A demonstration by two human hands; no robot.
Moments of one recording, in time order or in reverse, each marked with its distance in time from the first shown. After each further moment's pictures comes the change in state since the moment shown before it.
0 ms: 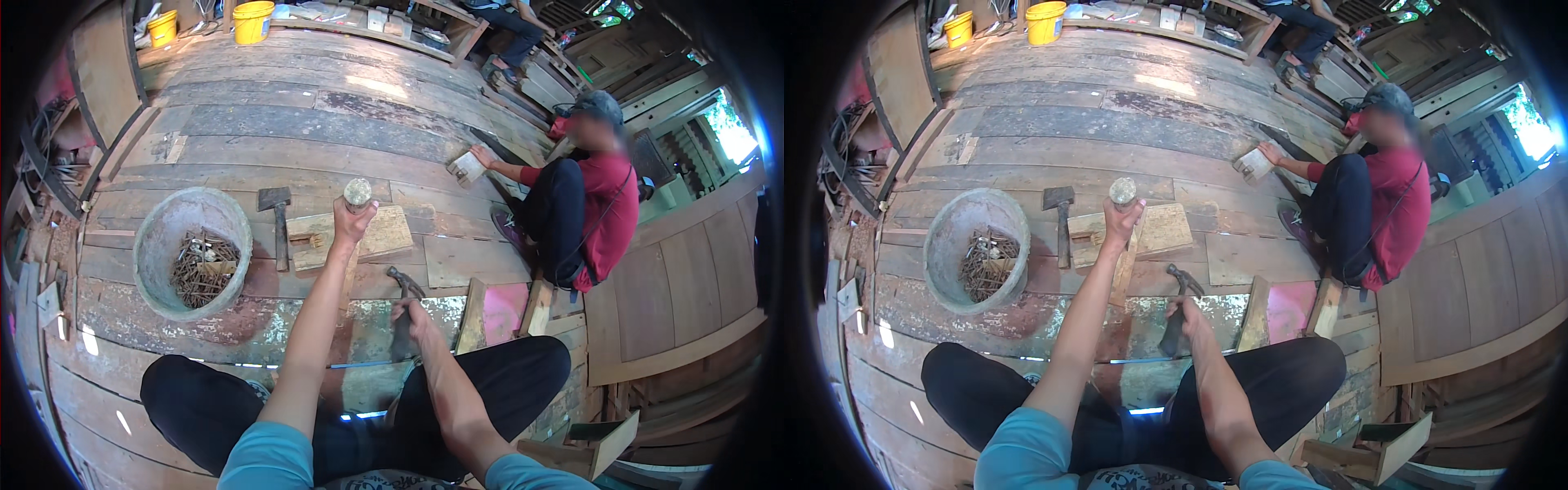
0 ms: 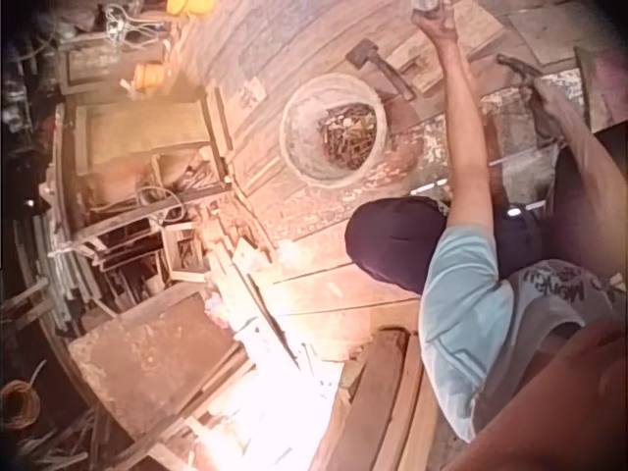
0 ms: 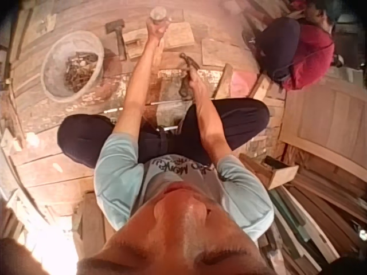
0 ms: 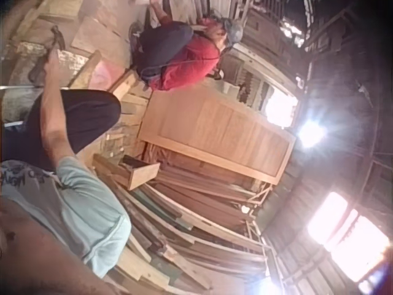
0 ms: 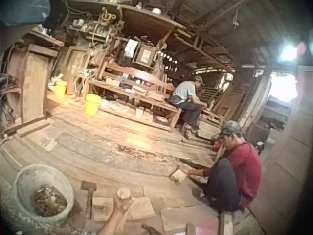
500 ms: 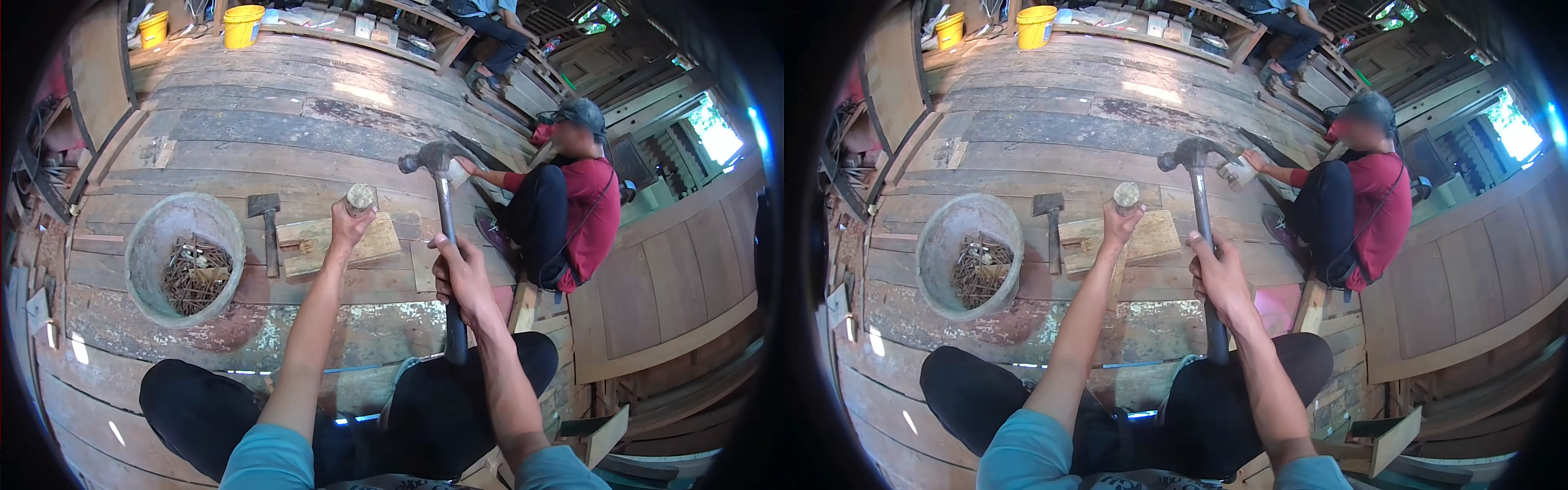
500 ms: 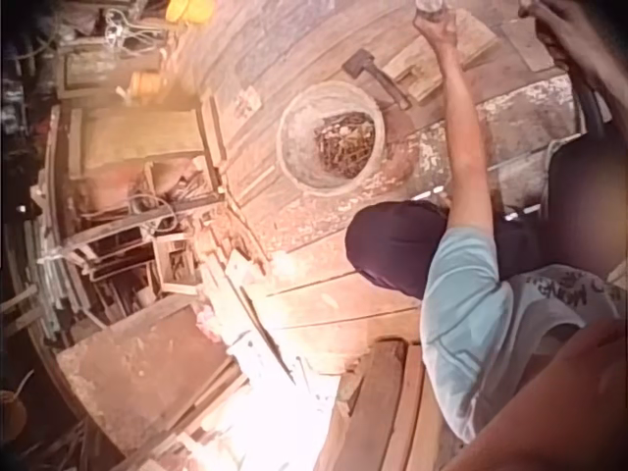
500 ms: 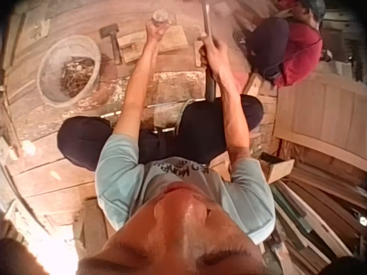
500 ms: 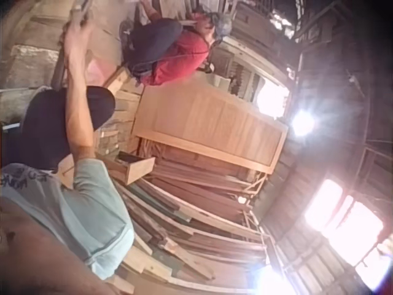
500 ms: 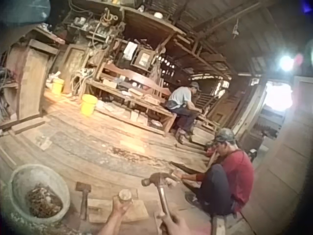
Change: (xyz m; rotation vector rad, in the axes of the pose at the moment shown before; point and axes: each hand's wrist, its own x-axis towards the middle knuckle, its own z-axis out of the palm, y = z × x) left_hand 0.006 0.011 0.006 0.054 -0.054 0.045; right_hand -0.224 -0.001 0.211 -1.080 0.091 -0.829
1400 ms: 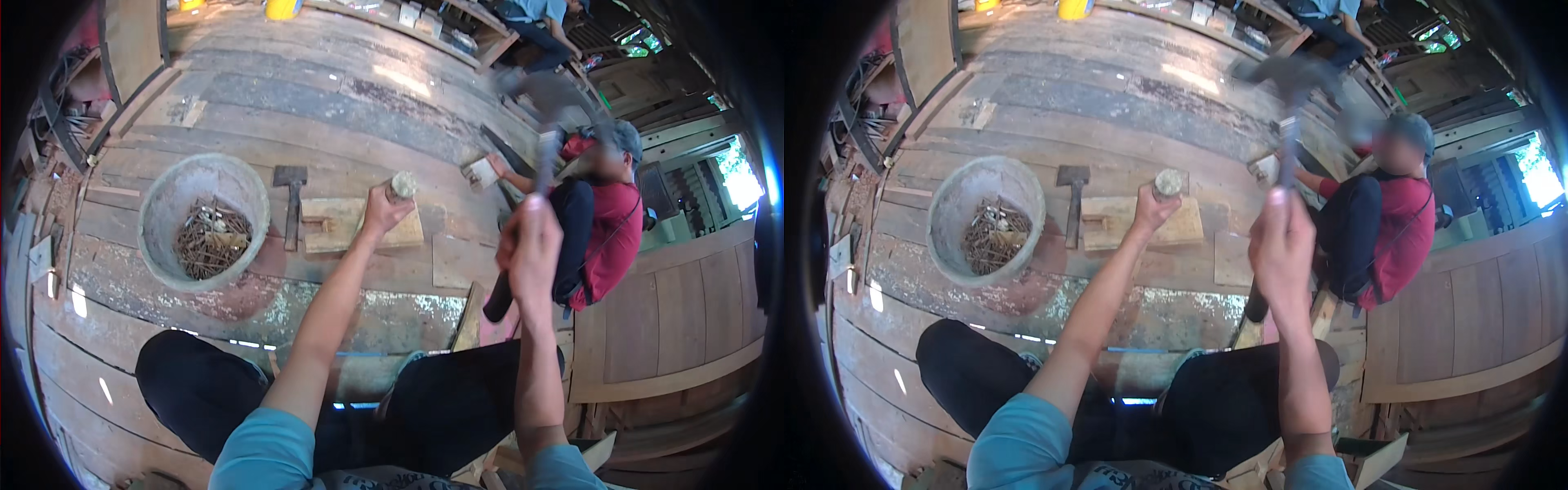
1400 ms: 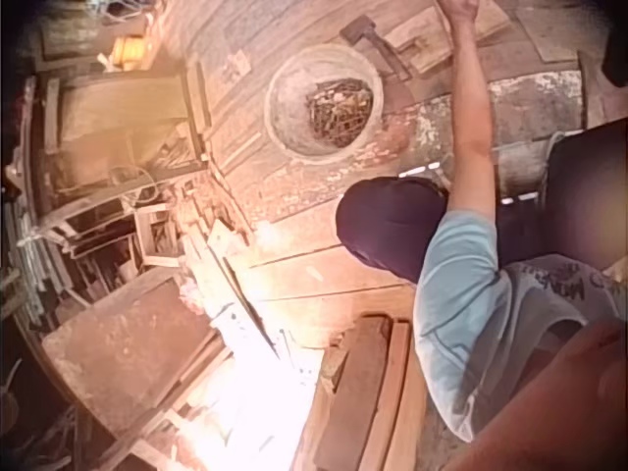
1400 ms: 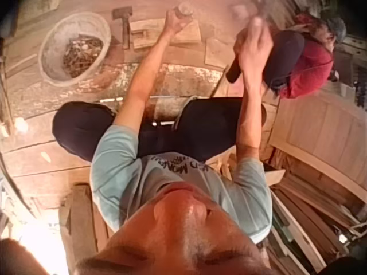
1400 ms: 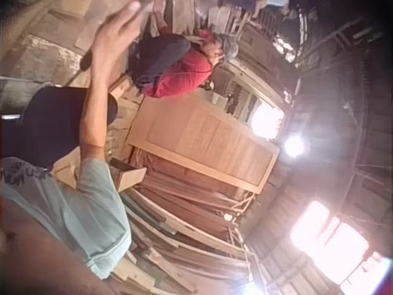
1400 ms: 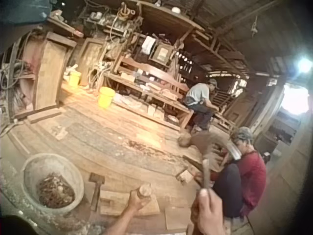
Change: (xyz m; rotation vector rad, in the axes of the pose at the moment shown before) left_hand -0.005 -0.006 0.003 0.010 -0.007 0.047; right_hand -0.002 -0.042 0.001 -0.146 0.095 -0.567
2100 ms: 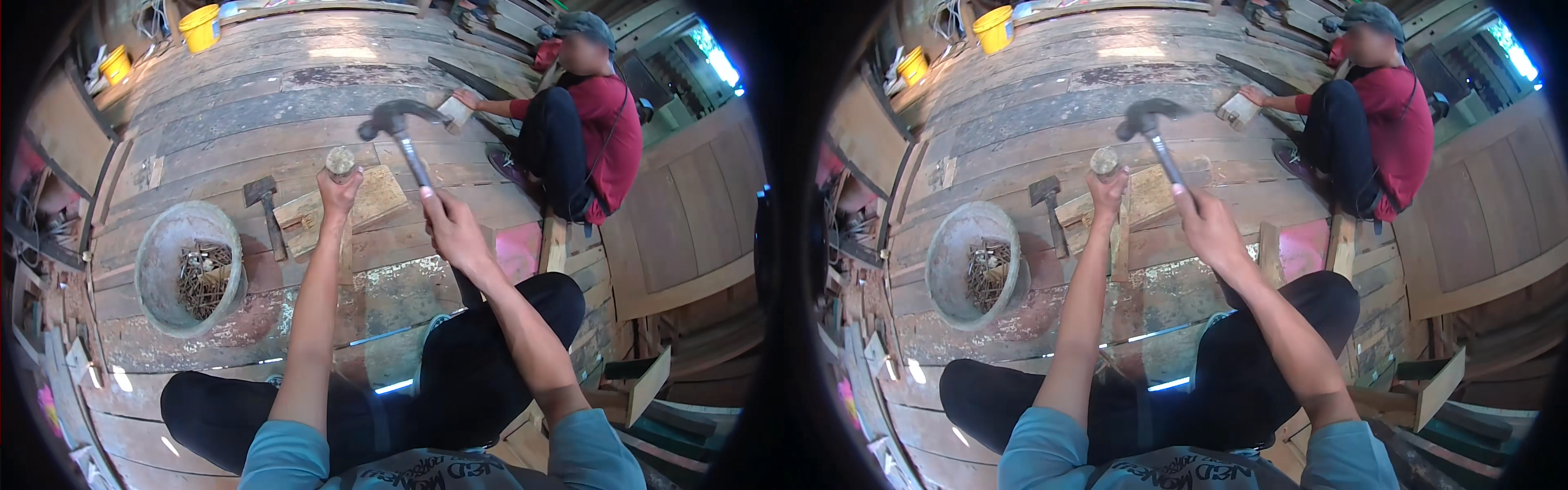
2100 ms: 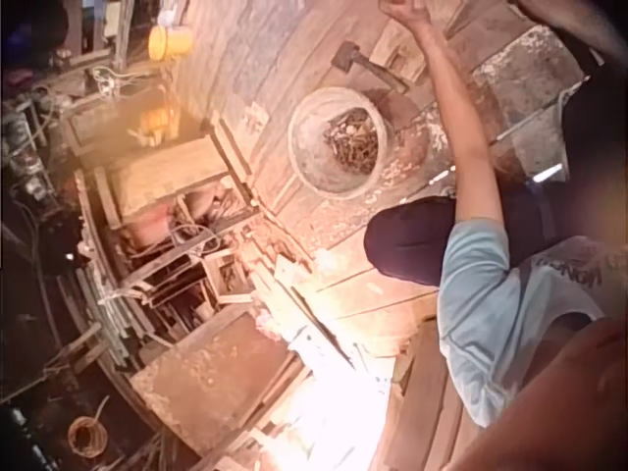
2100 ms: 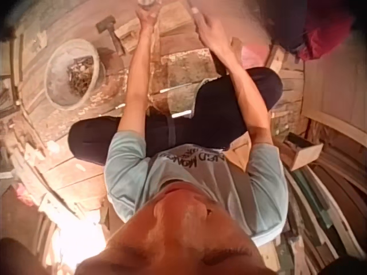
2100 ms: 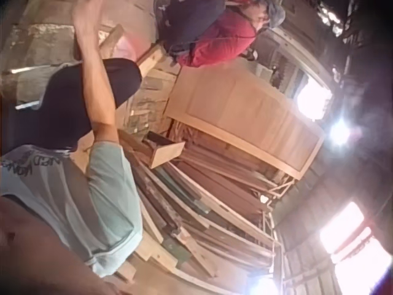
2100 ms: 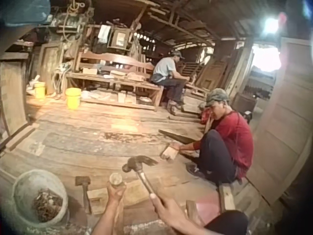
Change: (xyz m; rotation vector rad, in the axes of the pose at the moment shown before) left_hand 0.003 -0.021 0.003 0.002 0.008 -0.067; right_hand -0.019 0.107 -0.007 -0.226 -0.109 0.331
